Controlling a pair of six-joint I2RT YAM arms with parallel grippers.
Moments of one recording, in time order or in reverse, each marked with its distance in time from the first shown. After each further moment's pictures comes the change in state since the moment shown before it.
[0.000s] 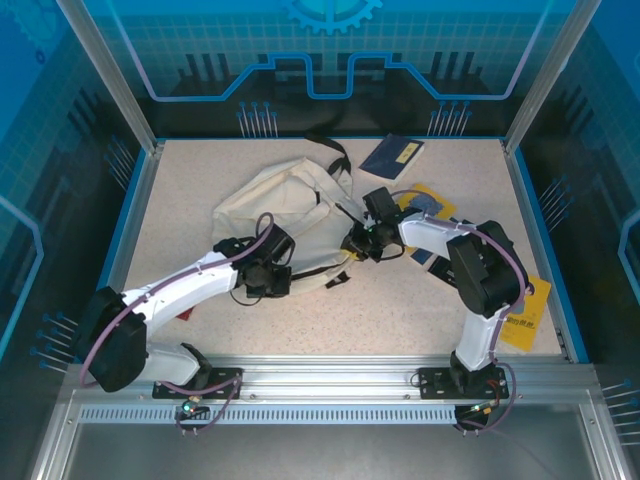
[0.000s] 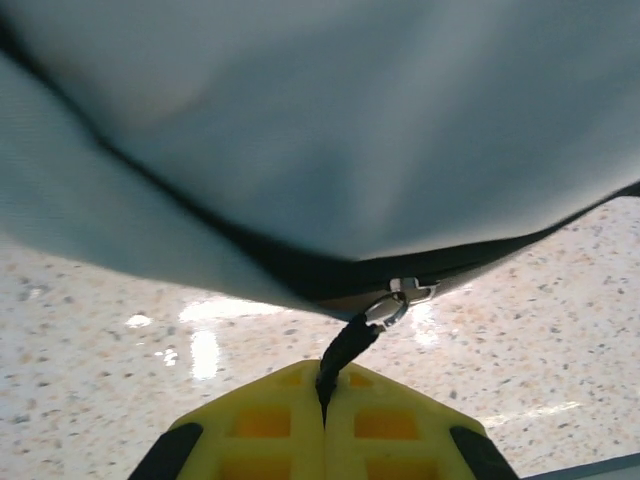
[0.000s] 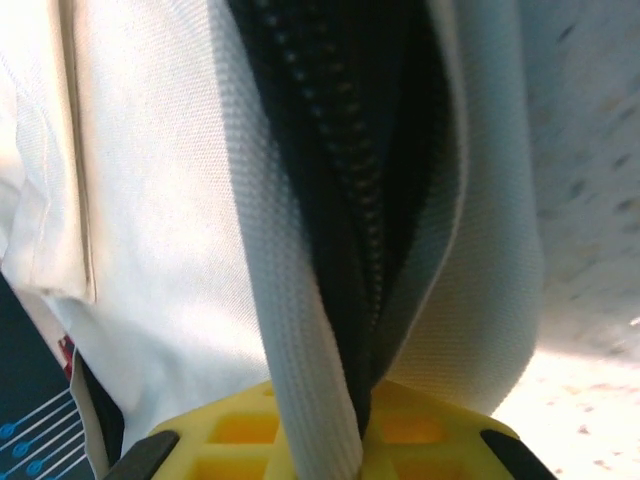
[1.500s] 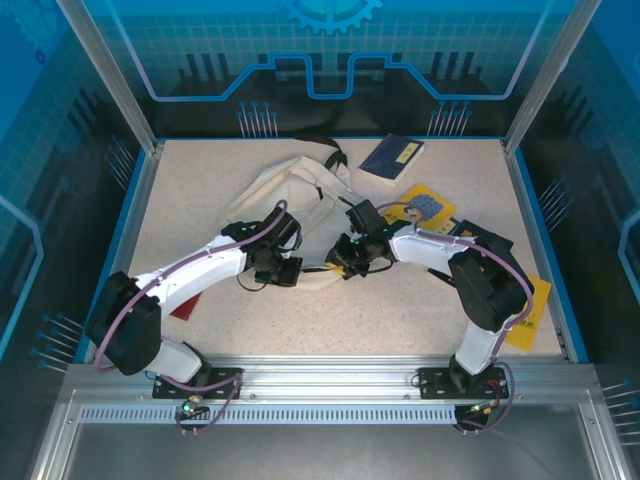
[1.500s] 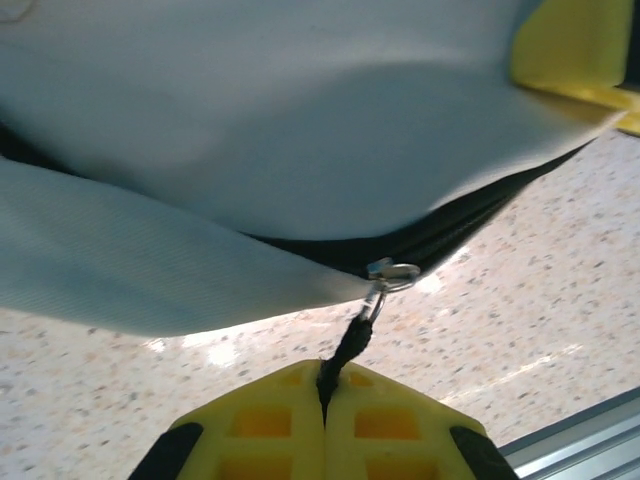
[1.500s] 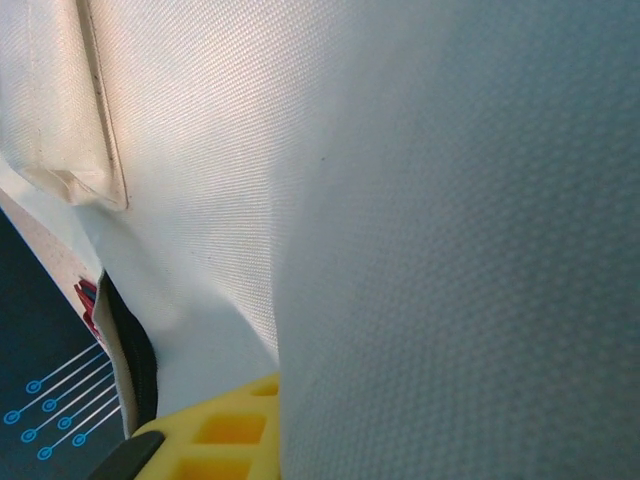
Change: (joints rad) left arm 0.028 0.114 0.144 -0.017 0.100 0.229; right arm 0.152 -0.085 -0.068 0.024 -0.005 0.188
